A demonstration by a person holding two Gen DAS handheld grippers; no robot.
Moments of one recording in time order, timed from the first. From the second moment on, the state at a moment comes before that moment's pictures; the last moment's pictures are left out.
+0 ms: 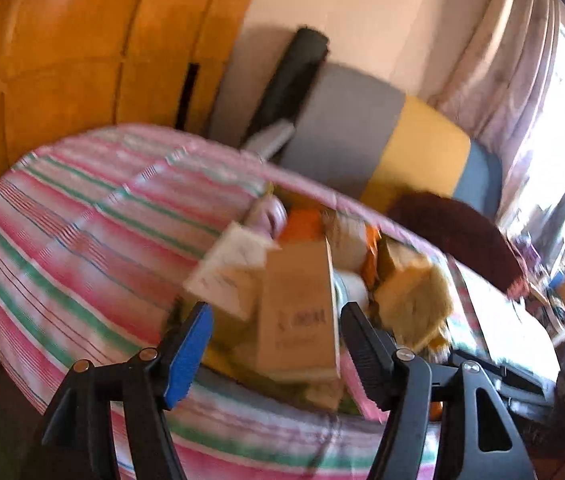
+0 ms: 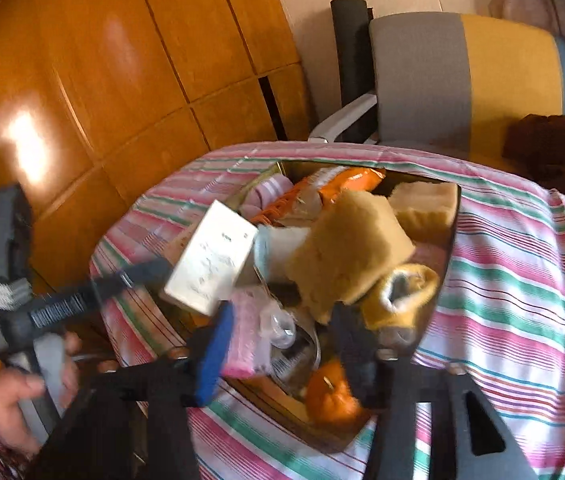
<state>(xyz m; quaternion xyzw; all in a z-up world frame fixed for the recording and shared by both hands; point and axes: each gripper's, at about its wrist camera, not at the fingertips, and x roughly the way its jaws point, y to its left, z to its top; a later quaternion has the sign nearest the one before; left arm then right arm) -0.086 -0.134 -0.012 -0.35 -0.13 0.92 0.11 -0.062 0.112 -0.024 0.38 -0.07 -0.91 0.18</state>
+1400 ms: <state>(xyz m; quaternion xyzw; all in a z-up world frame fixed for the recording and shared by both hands) -0.021 -0.085 0.039 -0.35 0.01 0.94 -0.01 -0.045 0.105 0.020 0.38 -0.02 -0.92 0.05</state>
